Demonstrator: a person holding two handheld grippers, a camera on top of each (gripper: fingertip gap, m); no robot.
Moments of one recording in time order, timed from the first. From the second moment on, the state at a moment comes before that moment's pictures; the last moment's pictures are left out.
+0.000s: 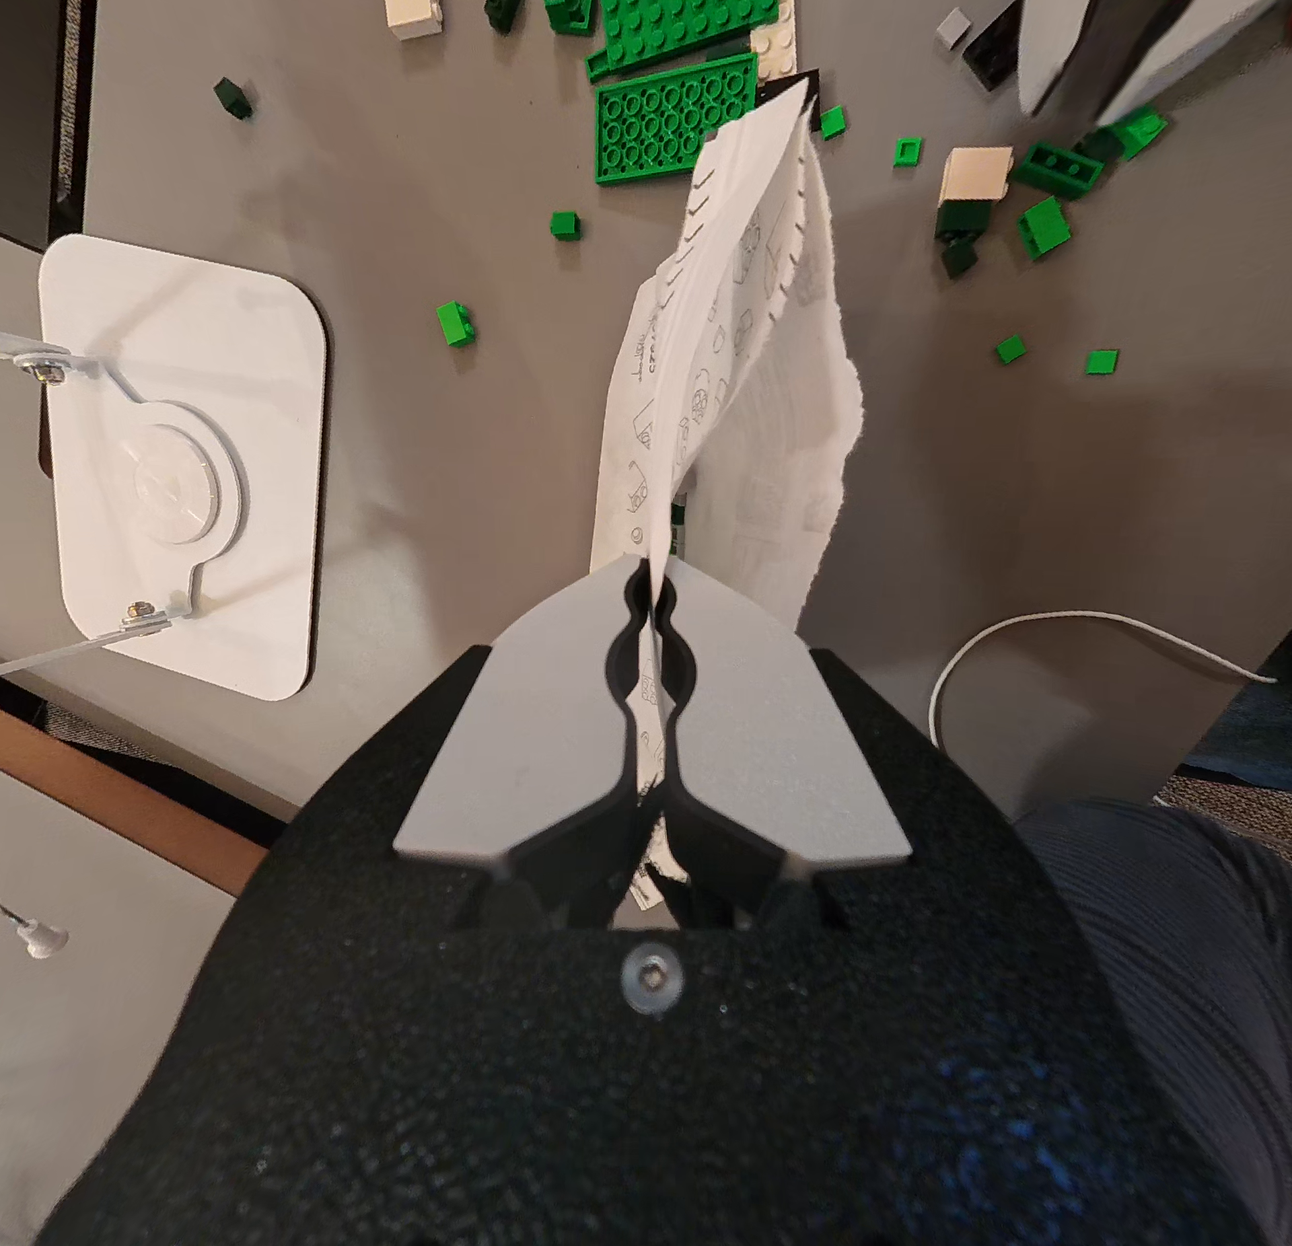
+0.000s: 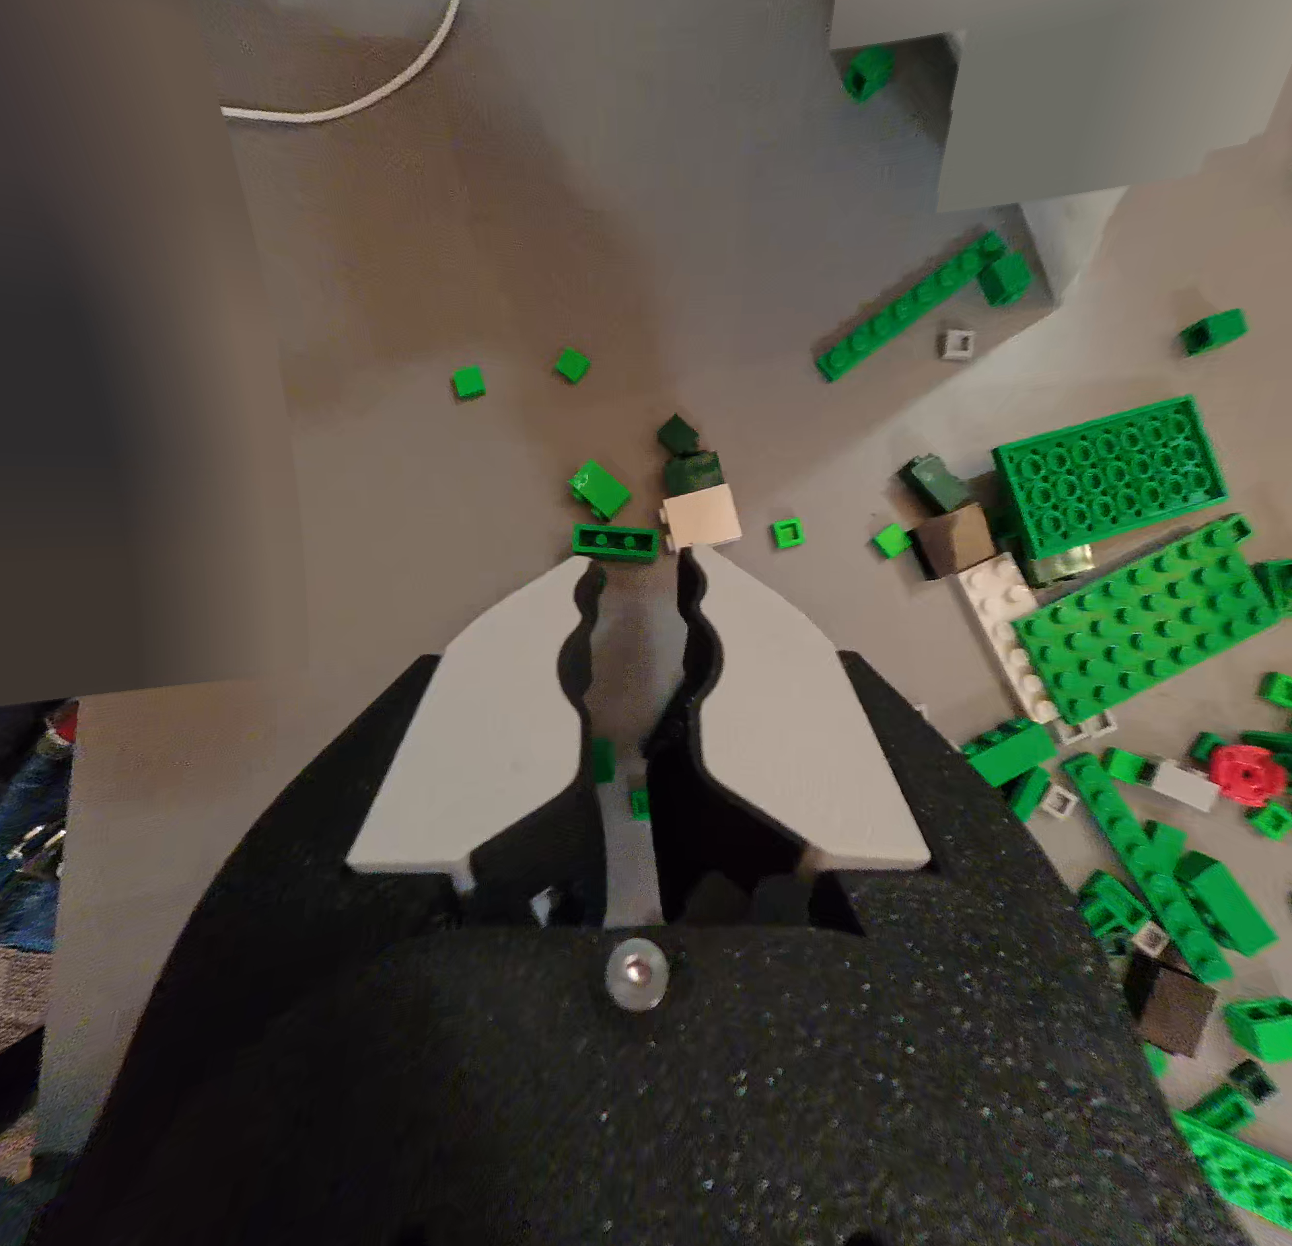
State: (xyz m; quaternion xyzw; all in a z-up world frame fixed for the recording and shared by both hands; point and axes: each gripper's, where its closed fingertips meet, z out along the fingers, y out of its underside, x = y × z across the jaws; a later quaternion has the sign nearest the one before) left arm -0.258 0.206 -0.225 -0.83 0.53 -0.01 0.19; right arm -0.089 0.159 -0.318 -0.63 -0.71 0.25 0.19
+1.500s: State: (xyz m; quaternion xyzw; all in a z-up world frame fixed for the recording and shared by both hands) left arm -0.254 0.207 -0.224 -0.82 0.54 0.00 0.20; right arm -0.231 0.188 -0.207 -0.51 -0.69 0.14 0.50
